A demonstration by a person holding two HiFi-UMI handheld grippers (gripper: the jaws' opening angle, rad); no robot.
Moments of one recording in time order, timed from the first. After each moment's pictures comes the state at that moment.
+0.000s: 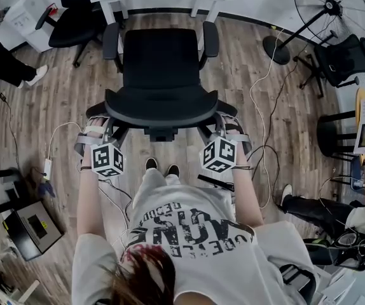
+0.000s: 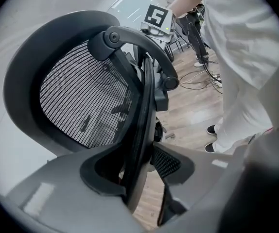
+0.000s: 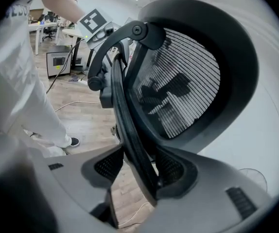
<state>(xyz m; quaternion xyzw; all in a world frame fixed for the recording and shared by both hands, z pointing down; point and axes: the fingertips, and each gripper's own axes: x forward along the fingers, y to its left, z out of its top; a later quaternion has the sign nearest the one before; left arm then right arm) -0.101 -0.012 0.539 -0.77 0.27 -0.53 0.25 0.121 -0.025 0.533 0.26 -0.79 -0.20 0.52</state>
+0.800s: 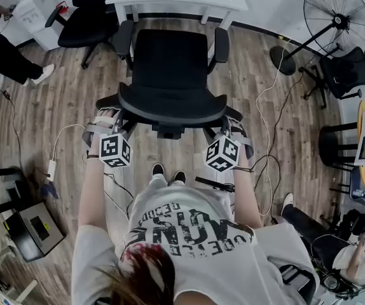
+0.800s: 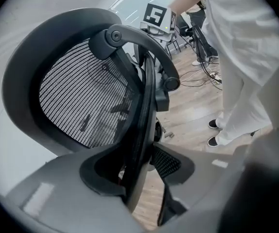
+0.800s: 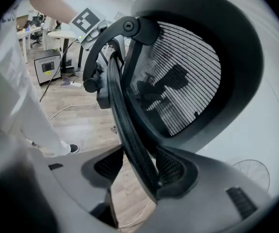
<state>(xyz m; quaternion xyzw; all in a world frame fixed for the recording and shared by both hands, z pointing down) -0.145 -0.063 0.541 -0.77 0.25 -0.52 0.26 0.076 -0.063 0.536 0.28 -0.78 -0.15 0.53</state>
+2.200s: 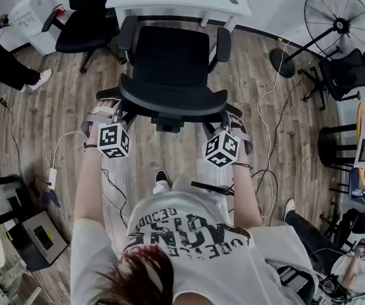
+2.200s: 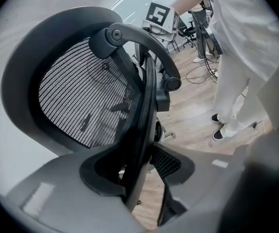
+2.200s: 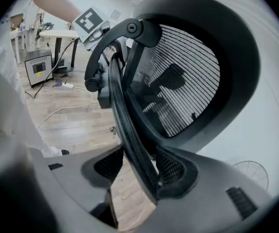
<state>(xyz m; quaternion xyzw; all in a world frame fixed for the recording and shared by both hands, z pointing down) -0.185 -0.141 0.541 -0.78 0.23 -0.52 0.26 0.036 -0.129 0.533 0.30 -0.78 -0.15 0.53</state>
